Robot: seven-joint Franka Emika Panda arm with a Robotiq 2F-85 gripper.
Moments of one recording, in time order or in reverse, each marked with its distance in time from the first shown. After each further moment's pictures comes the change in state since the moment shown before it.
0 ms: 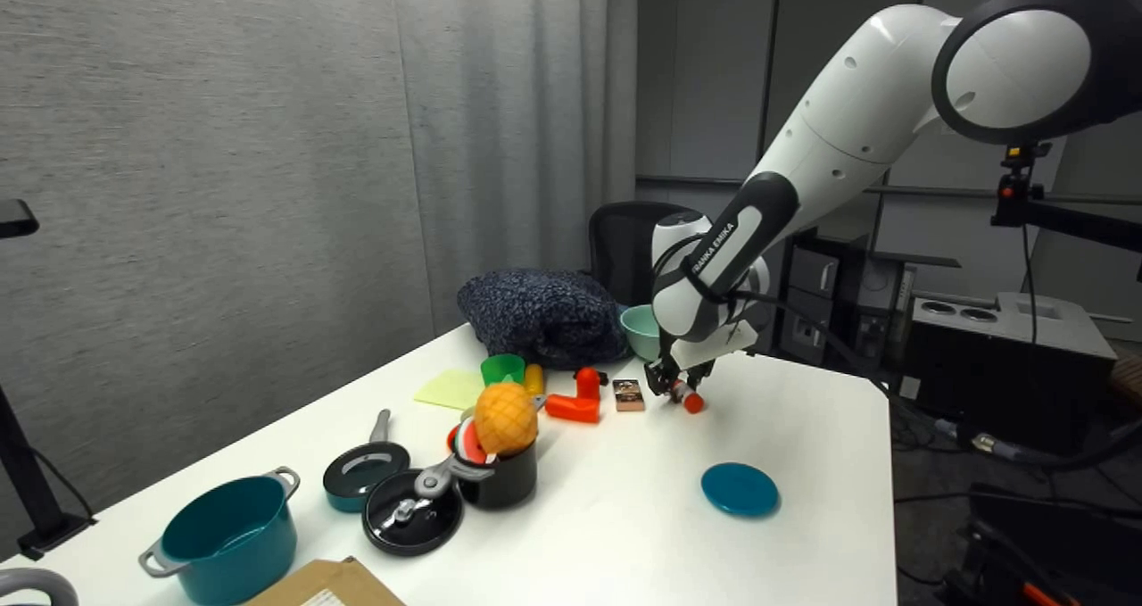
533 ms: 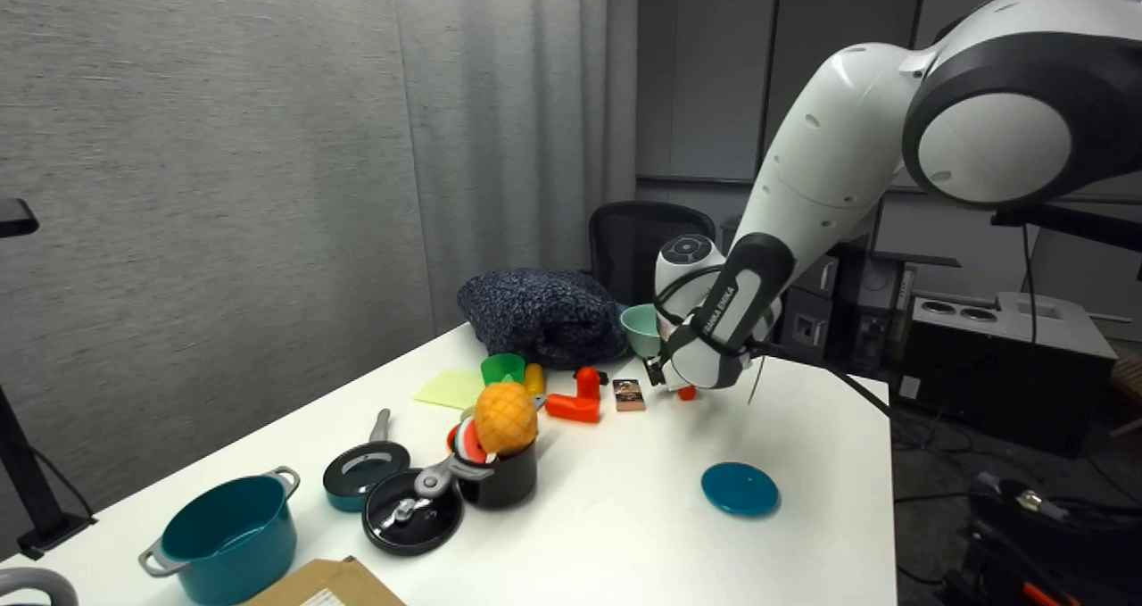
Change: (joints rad) arm 0.279 0.108 -0.296 -0.087 -0.025 0.316 0.342
